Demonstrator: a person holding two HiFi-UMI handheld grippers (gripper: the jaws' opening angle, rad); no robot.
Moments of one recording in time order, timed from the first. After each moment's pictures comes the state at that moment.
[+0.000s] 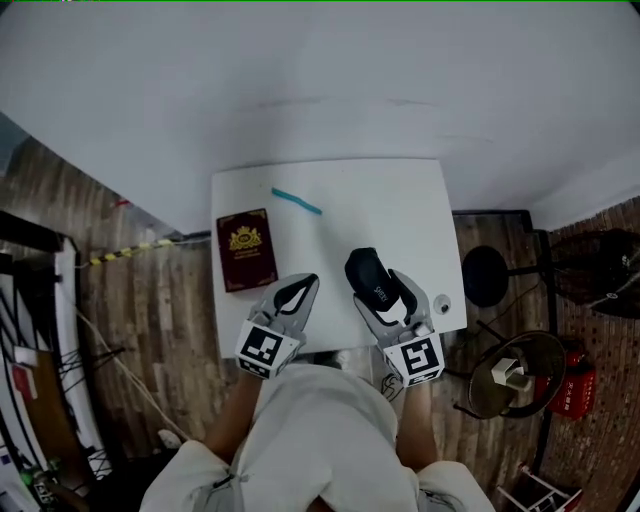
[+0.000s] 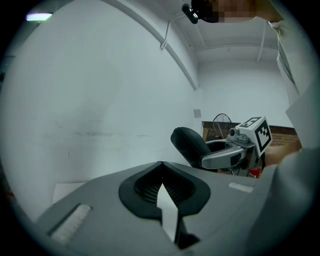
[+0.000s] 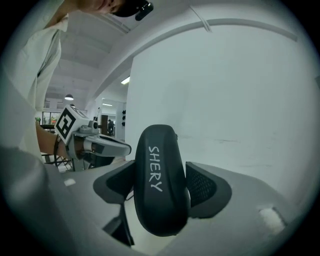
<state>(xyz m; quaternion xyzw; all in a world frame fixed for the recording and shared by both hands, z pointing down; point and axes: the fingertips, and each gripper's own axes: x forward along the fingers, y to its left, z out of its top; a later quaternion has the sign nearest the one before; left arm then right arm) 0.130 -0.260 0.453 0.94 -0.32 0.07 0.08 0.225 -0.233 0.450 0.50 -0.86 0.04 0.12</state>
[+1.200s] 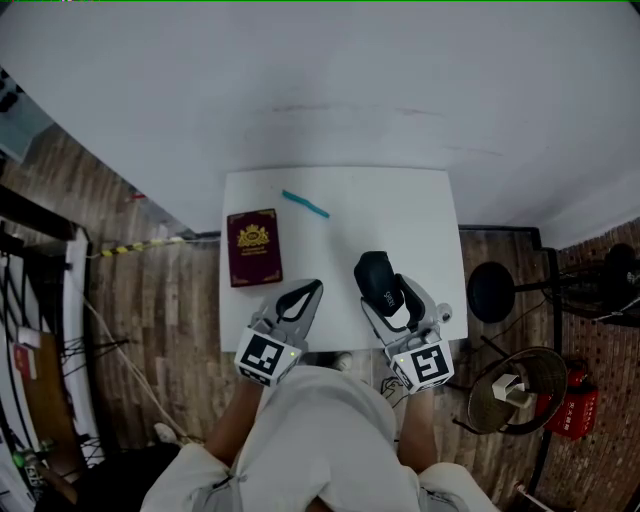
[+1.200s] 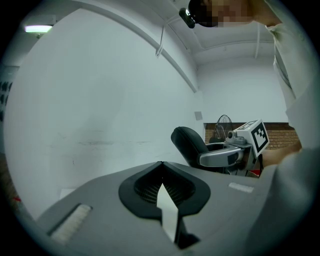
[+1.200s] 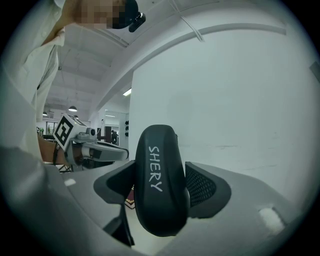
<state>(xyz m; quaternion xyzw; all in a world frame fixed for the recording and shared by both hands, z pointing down) 0.133 -0.235 0.423 0.94 -0.34 0.05 0.04 0.236 -0.217 0.422 0.48 -0.87 0.03 0.07</state>
